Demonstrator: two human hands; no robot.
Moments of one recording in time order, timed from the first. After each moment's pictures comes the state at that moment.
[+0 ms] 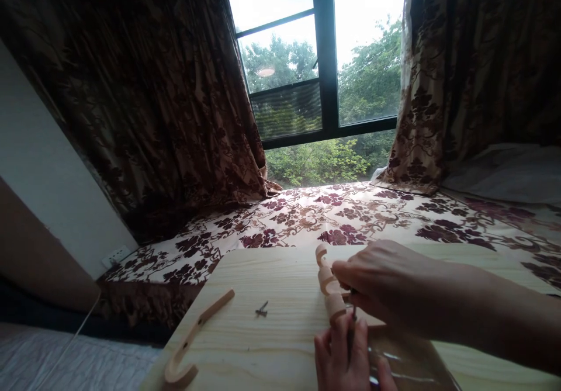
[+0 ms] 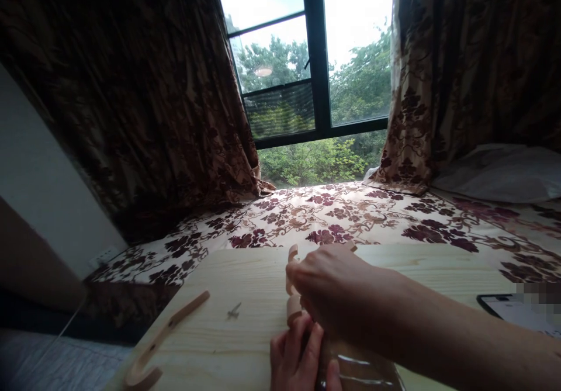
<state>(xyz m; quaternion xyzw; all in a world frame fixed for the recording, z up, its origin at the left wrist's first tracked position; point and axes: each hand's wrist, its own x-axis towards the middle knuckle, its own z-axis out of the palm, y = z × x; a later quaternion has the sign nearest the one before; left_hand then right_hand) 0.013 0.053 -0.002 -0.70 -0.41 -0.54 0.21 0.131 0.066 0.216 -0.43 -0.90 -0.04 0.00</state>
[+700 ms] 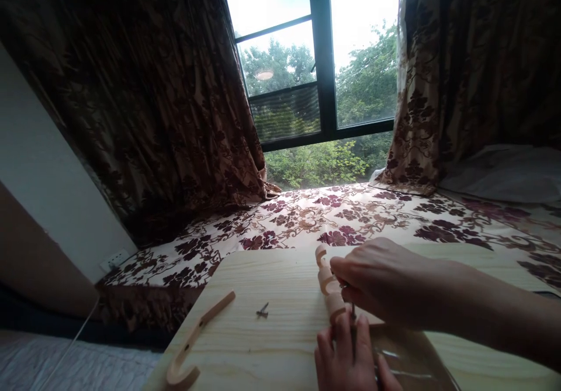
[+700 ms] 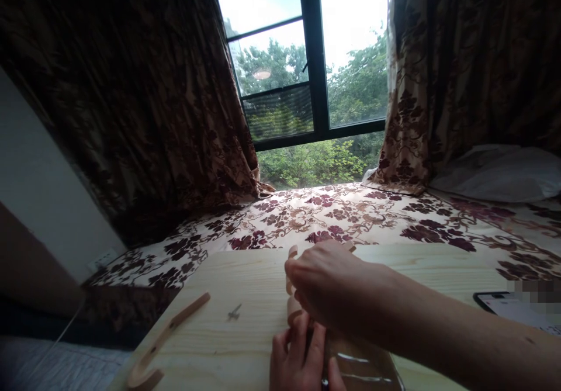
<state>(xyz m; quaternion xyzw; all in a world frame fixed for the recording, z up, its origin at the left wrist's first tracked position) 0.020 0.049 0.007 -0.69 -0.45 -0.52 0.23 0.129 0.065 0.218 -0.45 -0.89 -0.06 -0.02</state>
